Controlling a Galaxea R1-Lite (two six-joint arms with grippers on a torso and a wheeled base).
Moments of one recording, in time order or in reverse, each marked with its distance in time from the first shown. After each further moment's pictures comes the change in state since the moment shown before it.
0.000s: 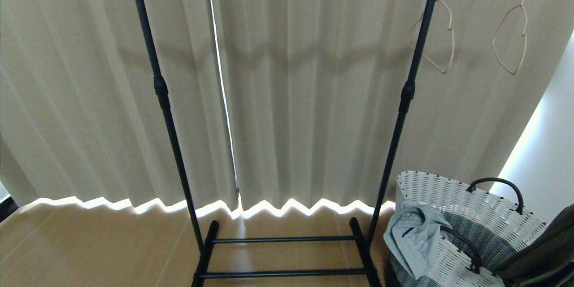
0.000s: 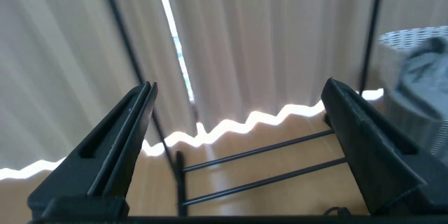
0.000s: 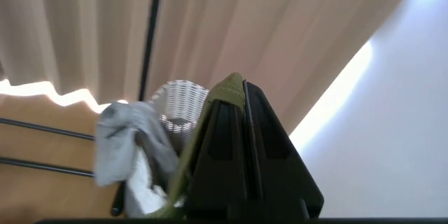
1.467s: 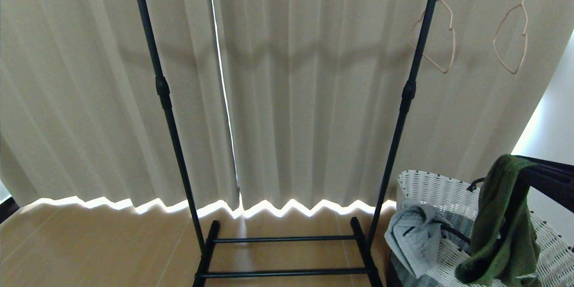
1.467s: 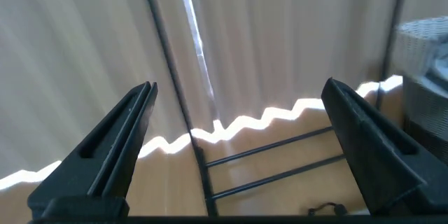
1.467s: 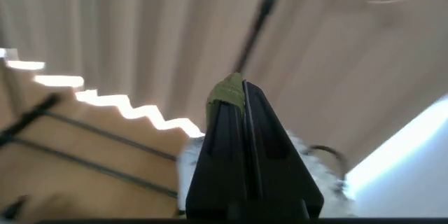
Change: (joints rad) left arm -0.116 0.462 -0.407 -0.156 -0.129 -0.040; right arm 0.420 0.313 -0.182 -0.044 0.042 0.110
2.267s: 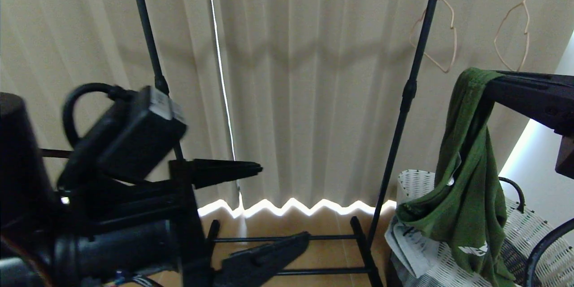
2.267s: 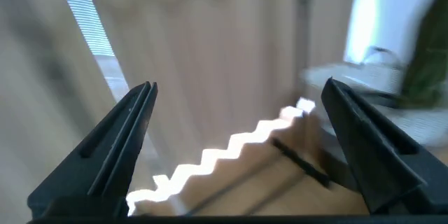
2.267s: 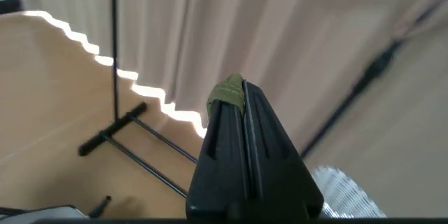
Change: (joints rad) left arm -0.736 0.848 -0.297 -0.187 0.076 -0.046; right arm 0.156 0.182 -0.301 -0.028 0.088 0.030
